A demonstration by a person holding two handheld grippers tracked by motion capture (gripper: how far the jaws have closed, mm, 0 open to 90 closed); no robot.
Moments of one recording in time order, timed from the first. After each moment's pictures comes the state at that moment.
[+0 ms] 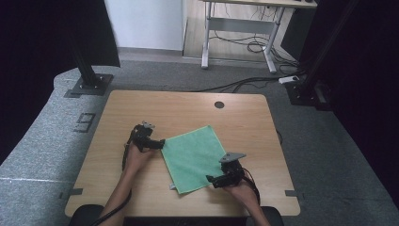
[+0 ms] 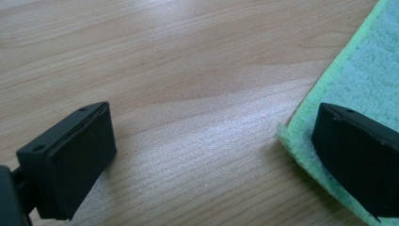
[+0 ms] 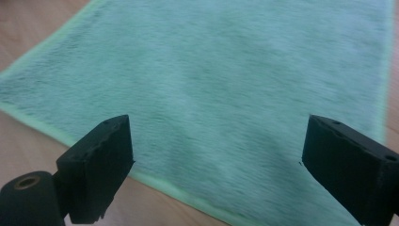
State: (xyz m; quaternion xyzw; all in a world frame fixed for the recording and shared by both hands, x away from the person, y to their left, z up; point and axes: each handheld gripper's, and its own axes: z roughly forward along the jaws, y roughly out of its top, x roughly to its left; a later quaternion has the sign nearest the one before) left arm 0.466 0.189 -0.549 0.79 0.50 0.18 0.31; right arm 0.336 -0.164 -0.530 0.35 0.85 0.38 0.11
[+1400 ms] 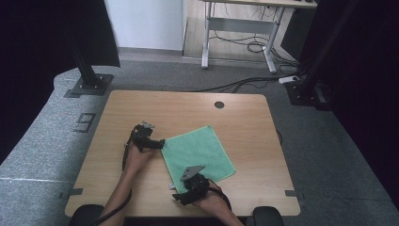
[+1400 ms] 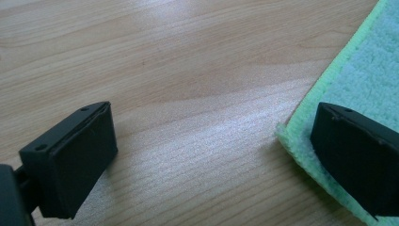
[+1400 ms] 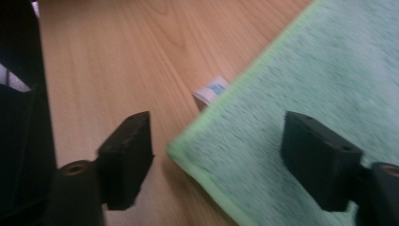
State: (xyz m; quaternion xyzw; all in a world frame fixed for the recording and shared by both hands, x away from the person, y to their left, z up) left arm 0.465 0.189 -0.549 0.79 0.50 0.18 0.31; right arm 0.300 -0.052 -0.539 0.21 0.90 0.38 0.03
